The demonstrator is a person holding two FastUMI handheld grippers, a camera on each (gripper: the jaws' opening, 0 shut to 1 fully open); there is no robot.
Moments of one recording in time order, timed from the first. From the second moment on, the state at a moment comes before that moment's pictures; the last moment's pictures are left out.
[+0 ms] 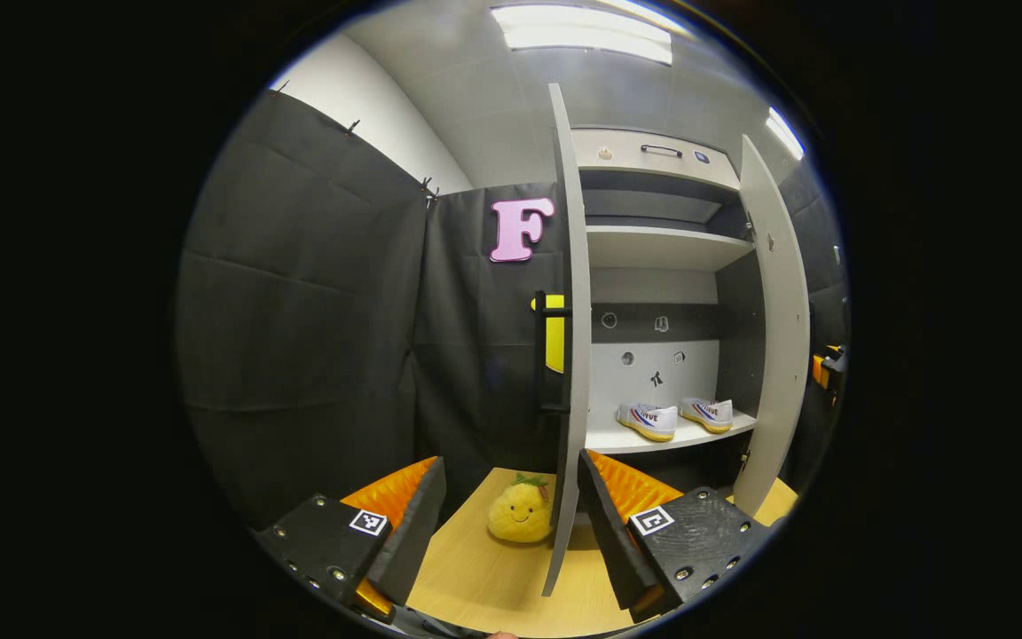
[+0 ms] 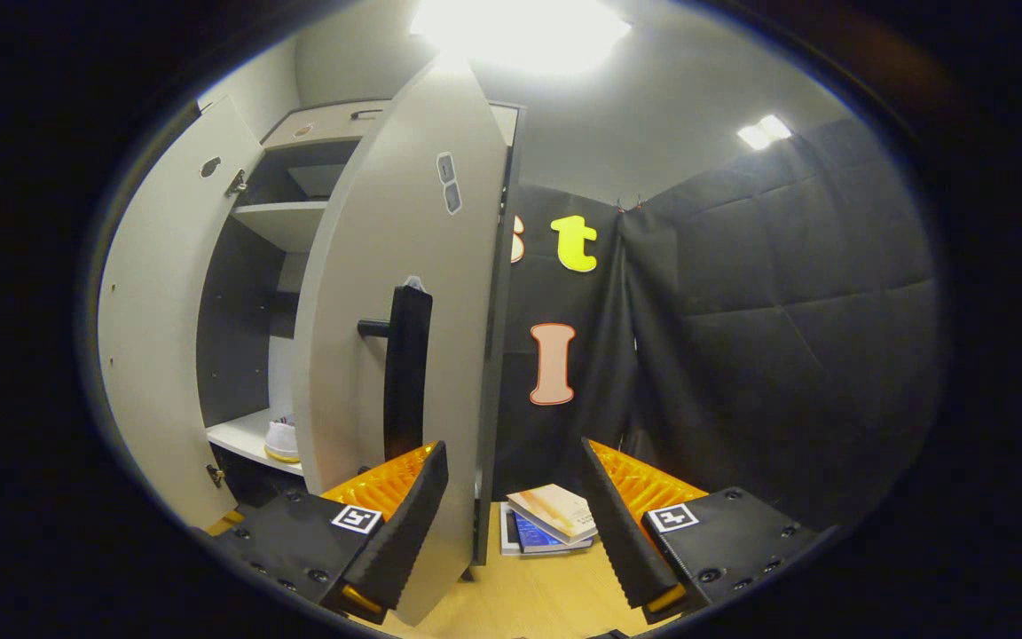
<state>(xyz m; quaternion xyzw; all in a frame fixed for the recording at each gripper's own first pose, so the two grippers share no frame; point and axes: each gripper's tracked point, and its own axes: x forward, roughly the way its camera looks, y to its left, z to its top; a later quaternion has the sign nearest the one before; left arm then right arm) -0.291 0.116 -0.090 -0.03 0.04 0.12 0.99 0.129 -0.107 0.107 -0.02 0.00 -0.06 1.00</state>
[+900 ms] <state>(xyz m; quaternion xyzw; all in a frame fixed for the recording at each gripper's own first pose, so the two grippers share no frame) -0.286 0.140 -0.105 -0.03 0.05 0.17 0.98 0.181 -0.018 0.097 -0.03 0.00 0.03 1.00</state>
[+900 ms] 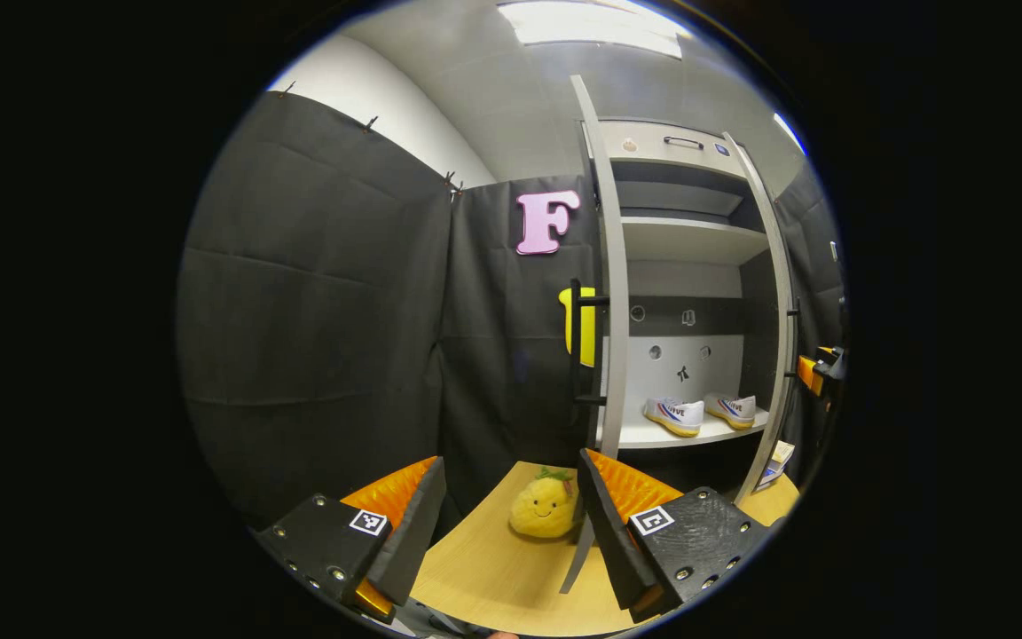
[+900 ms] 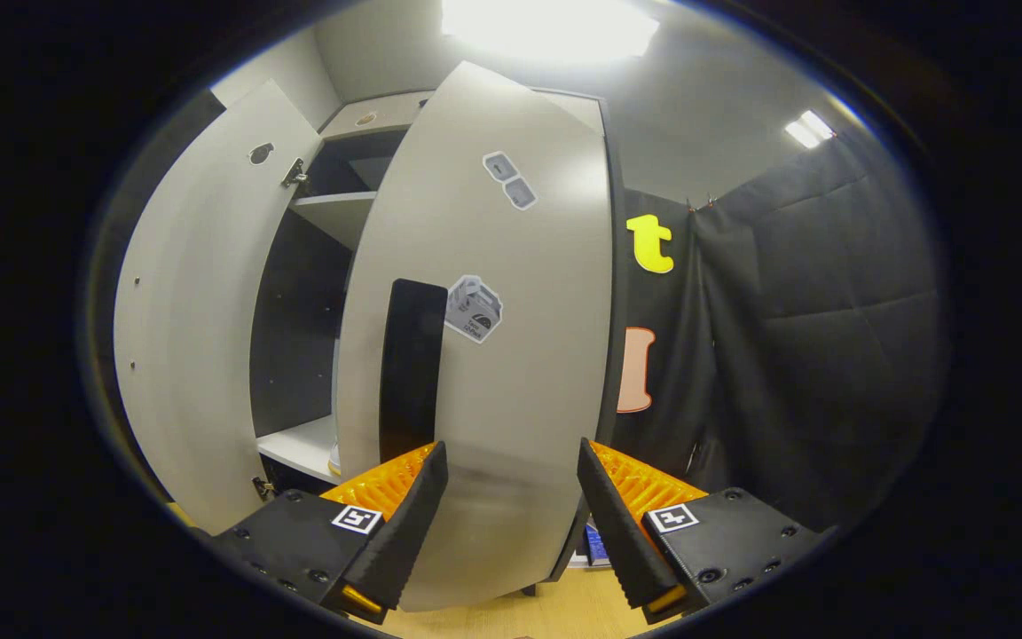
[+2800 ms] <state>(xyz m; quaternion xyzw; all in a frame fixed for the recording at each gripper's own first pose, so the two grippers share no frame) -0.174 0.132 -0.084 -0.04 0.04 0.11 0.99 0.126 -0.133 0.036 -0.02 0.05 -0.03 1.00</state>
